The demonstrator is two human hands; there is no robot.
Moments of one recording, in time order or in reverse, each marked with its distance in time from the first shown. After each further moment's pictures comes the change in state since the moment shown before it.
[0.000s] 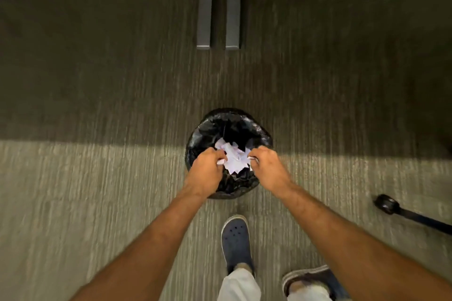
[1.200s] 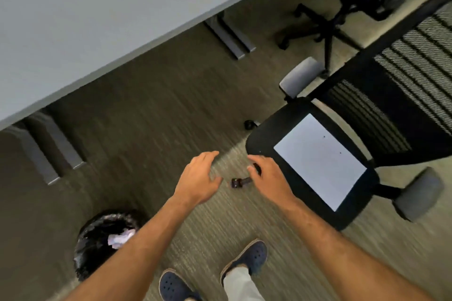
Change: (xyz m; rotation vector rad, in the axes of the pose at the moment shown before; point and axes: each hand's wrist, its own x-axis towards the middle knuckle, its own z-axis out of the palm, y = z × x) left_hand -0.129 0.536 0.012 0.248 -0.312 0.816; right_hand -0.392 0.118 -0.394 0.223 0.656 0.546
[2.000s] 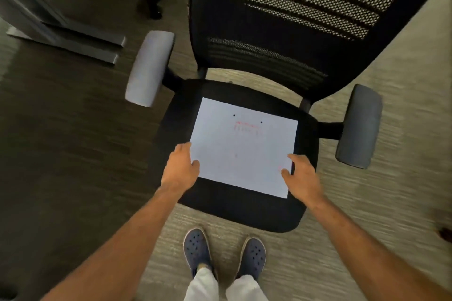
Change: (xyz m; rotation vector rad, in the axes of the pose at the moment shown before) left_hand 0.254 0.150 0.236 0.162 -0.342 0.015; right_hand -0.029 0.353 -0.084 0.281 0.336 0.838
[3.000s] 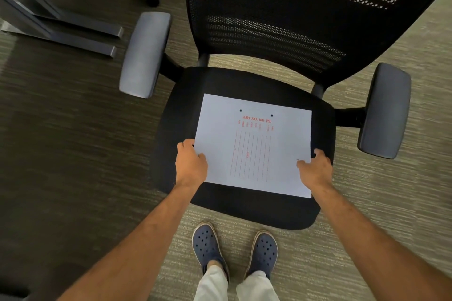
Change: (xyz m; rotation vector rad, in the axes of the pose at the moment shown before) left_hand 0.021 -0.012 0.046 -0.163 0.128 -0.152; right_hand 0.033 0.019 0.038 0.120 0.167 0.377
